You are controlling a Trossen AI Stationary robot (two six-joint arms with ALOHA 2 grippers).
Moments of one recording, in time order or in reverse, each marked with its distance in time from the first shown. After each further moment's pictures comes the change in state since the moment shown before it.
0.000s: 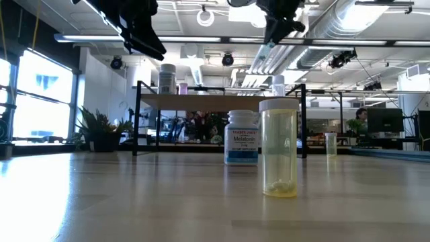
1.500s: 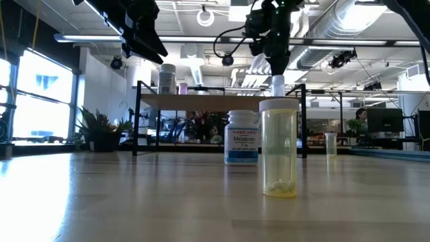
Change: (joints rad) left arm -0.001 0.016 0.000 0.001 -0.027 -0.137; right arm -0.049 0.237 -0.003 -0.169 0.046 -0.505
